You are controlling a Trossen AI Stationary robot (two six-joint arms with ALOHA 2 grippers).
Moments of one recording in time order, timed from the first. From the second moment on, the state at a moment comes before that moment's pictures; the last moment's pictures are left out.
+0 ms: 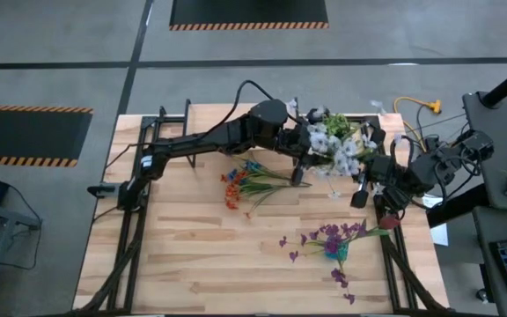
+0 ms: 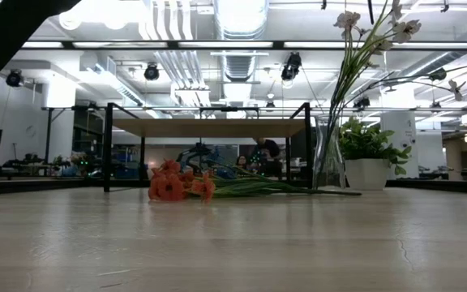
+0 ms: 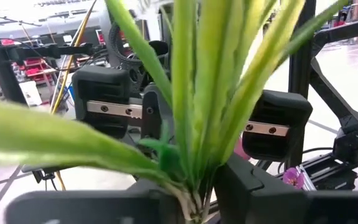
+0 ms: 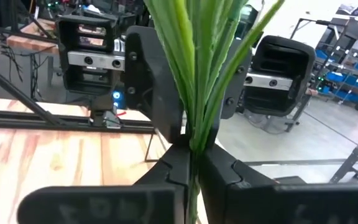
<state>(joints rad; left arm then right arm) 0.09 2.10 2.36 -0.22 0.41 0.18 0.52 0.87 1.09 -0.36 0.87 -0.14</state>
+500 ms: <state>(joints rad) 0.12 1.92 2.36 -0.47 0.40 0.21 0.52 0.84 1.14 -0.36 0.89 -0.12</state>
